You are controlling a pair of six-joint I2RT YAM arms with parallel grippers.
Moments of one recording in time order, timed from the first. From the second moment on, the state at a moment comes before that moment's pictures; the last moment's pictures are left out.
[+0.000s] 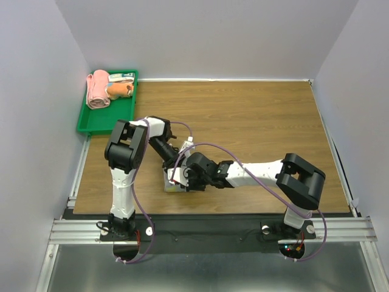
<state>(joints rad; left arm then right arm) -0.36 2.14 1.32 -1.32 0.92 1.05 1.09 1.74 1.00 -0.13 -0.22 -0.52</state>
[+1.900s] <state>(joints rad) -0.26 1.99 1.38 -0.79 0.84 0.66 0.84 1.97 1.19 -0.41 -0.90 -0.32</state>
